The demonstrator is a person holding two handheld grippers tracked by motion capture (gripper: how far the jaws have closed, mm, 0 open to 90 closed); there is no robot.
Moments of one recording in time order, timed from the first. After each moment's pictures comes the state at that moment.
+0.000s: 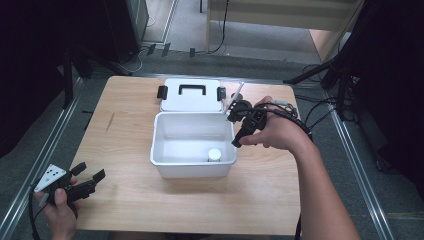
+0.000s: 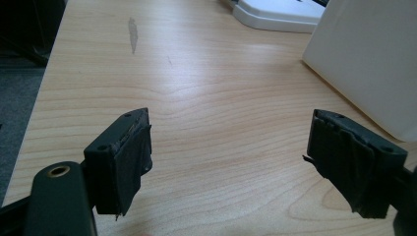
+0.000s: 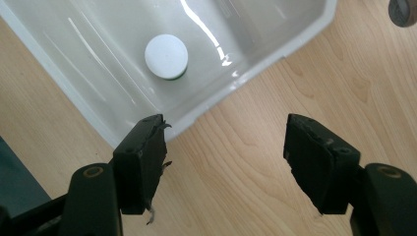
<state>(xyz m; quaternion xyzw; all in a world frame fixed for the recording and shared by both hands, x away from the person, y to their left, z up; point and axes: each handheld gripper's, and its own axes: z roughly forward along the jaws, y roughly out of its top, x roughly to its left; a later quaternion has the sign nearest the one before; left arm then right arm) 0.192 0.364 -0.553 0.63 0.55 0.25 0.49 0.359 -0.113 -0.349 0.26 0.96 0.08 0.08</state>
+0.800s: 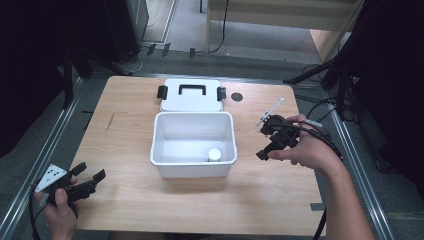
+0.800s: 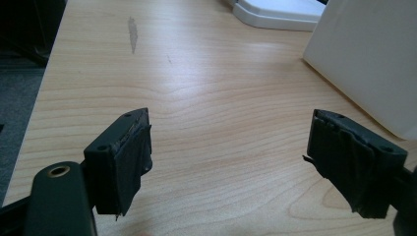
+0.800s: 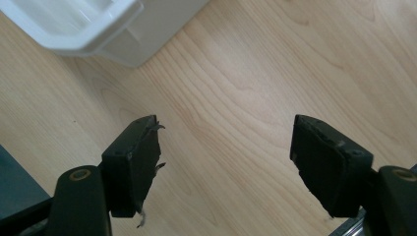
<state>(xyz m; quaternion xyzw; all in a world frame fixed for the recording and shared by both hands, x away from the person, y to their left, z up) 0.191 0.363 -0.553 0.63 0.55 0.25 0.48 0.340 -0.193 -0.376 0.33 0.93 0.11 0.07</state>
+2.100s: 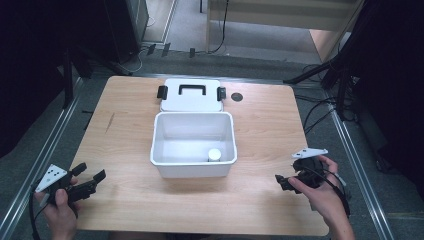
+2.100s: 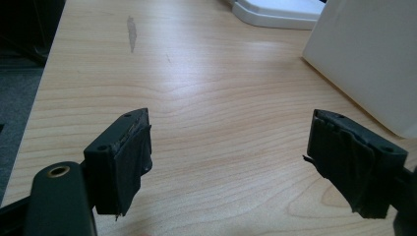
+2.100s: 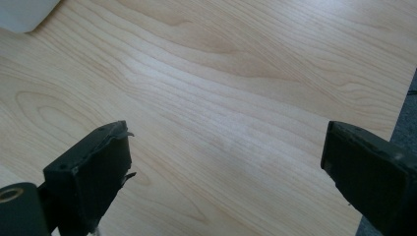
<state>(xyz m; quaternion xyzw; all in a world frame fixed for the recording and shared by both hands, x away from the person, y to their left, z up) 0.191 0.362 -0.553 0.64 0.55 0.25 0.48 0.276 -0.288 -0.472 0.46 0.84 0.24 0.17</state>
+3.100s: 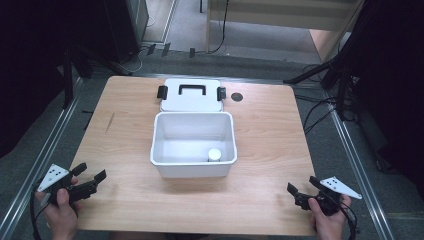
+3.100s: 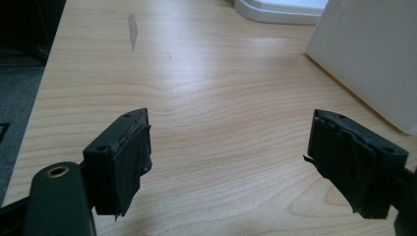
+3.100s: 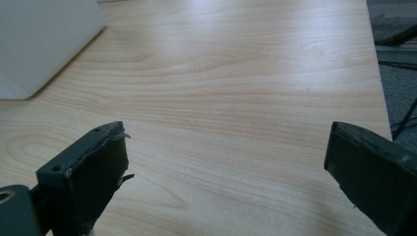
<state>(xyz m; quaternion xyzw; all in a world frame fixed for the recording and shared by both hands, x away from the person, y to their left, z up) 0.192 0.360 -0.553 0.64 0.55 0.25 0.47 0.226 -0.351 -0.547 0.53 0.69 0.46 0.21</state>
